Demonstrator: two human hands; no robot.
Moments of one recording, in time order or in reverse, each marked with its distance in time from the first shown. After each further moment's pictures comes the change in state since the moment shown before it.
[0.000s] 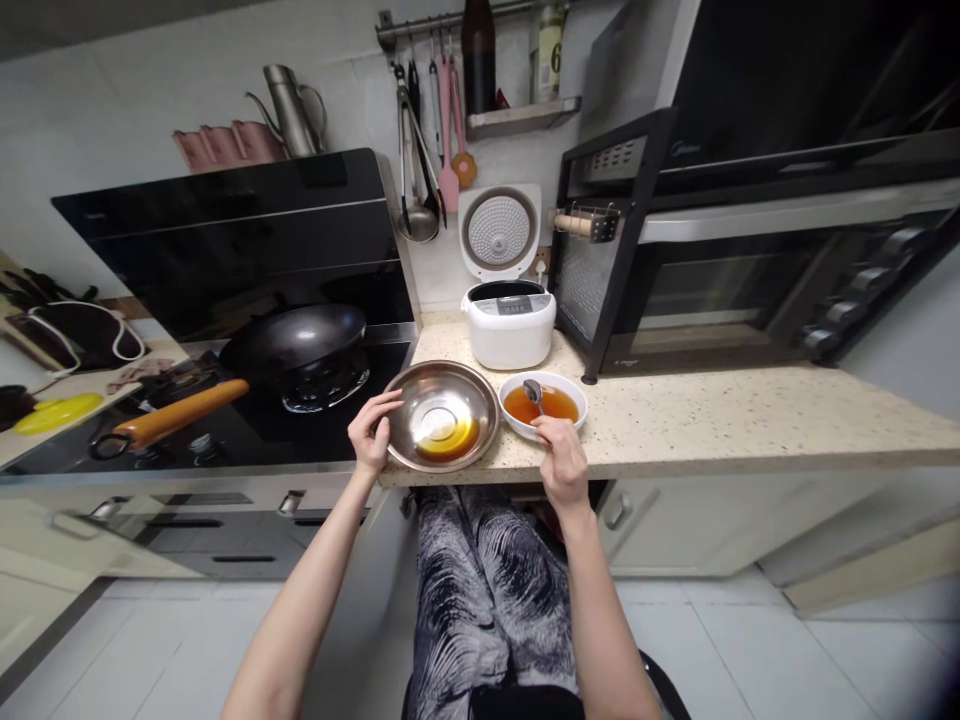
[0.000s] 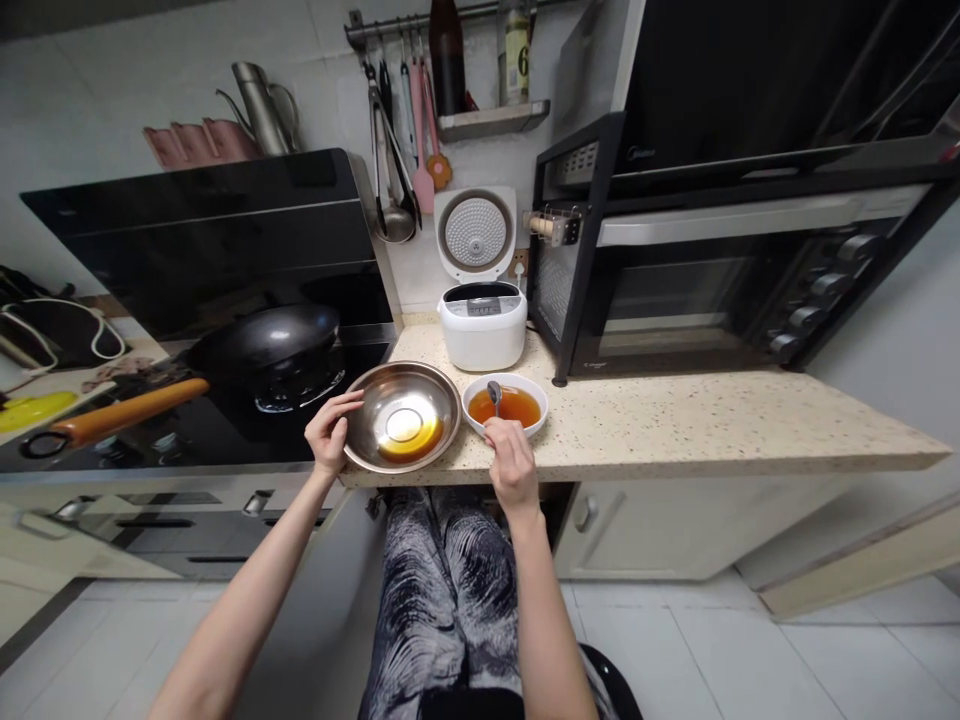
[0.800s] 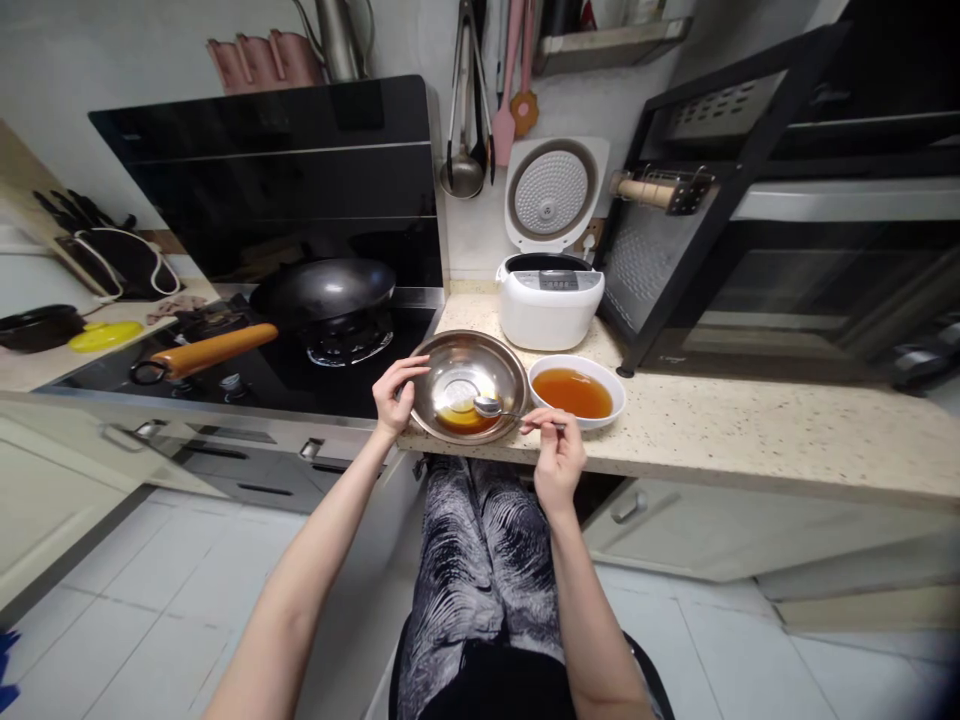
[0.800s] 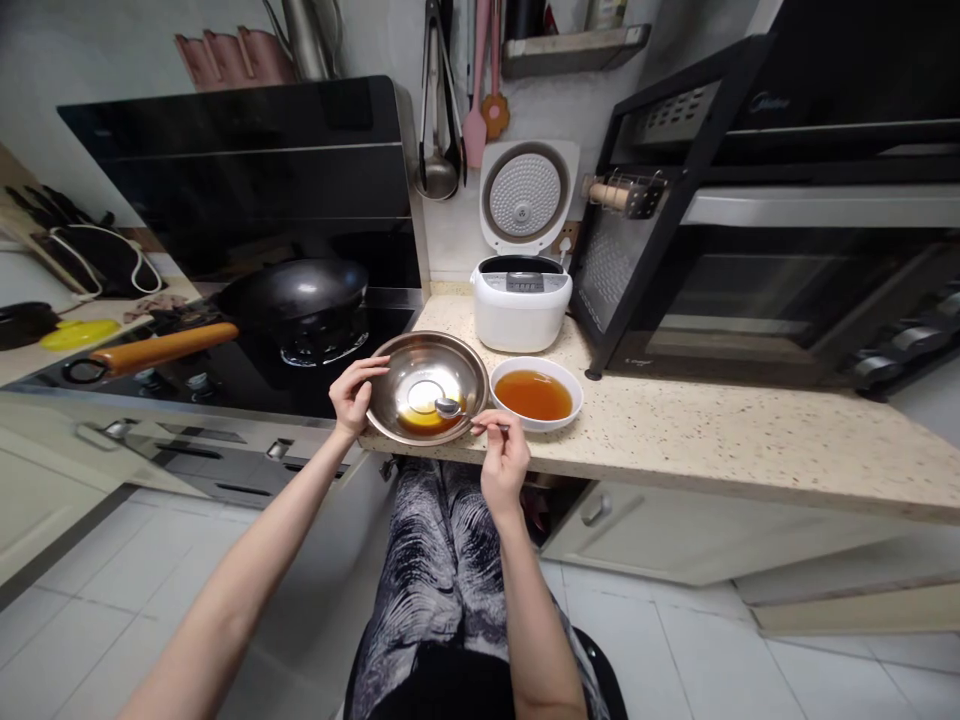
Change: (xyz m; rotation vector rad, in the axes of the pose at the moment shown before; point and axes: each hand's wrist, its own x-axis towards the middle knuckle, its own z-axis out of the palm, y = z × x) left_hand -0.001 0.000 0.002 0.016 -0.005 -0.022; right_hand -0.004 -0.050 0.035 0.506 0.071 0.569
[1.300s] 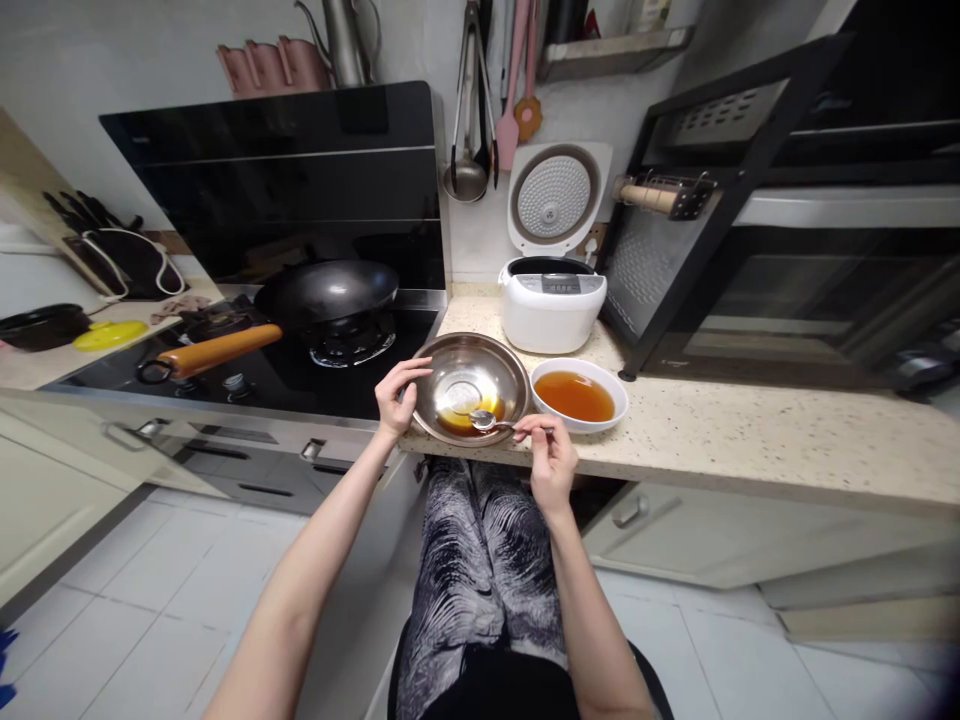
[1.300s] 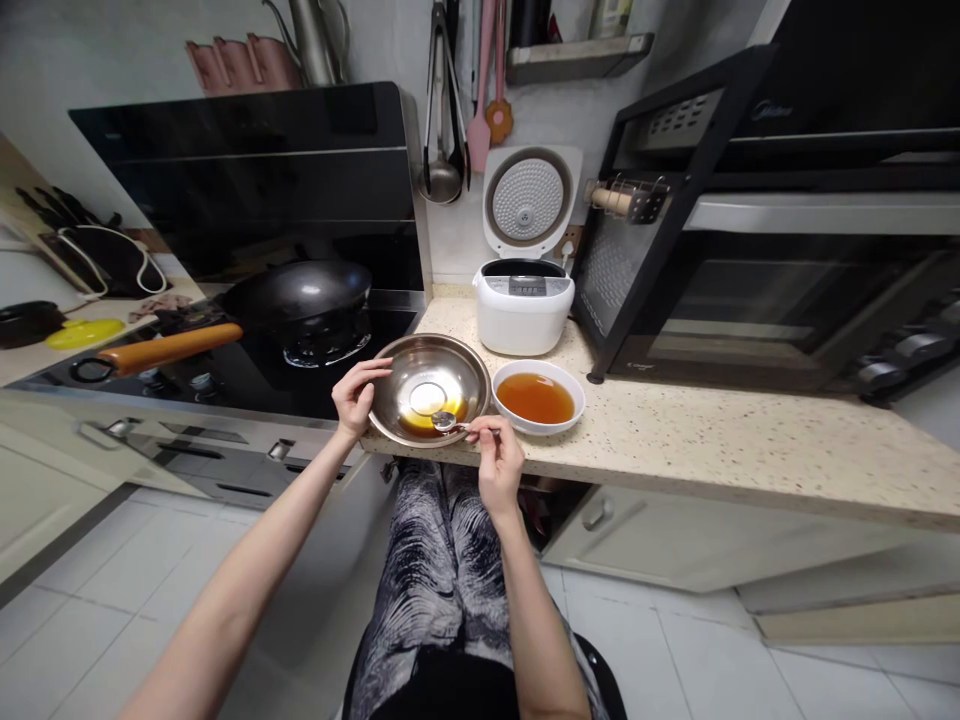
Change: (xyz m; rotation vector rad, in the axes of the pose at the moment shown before) left_hand 0.002 0.003 0.000 0.019 -0.004 -0.007; right_hand -0.005 0.007 -0.001 -0.030 -0.103 0.035
